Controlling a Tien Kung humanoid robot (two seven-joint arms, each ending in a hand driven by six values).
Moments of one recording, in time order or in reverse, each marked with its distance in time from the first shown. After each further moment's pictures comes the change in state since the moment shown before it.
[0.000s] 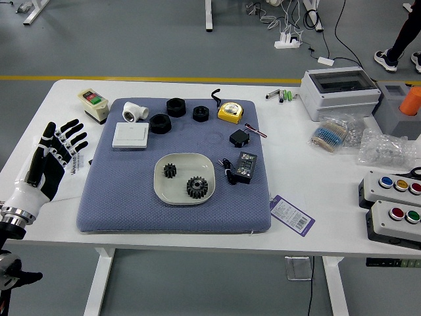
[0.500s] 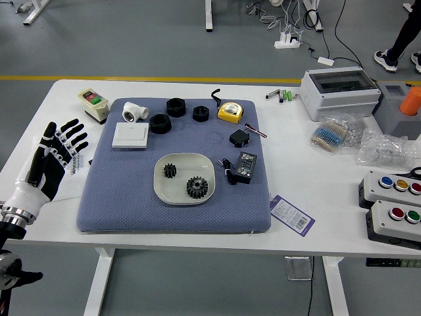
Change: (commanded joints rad) left arm -0.002 0.000 0.003 -0.002 0.002 0.002 0.009; right arm 0.003 0.004 0.020 0.000 -0.002 0.000 -0.001
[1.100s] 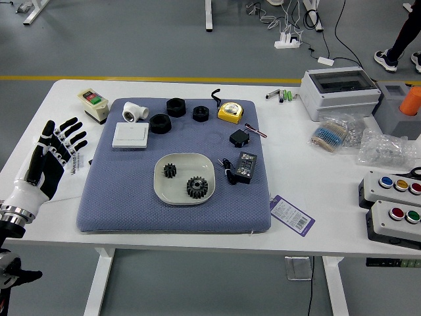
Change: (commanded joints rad) left arm -0.002 0.000 -0.005 -0.004 0.000 0.003 0.002; right arm 0.001 0.000 0.011 0.000 0.001 0.000 0.001
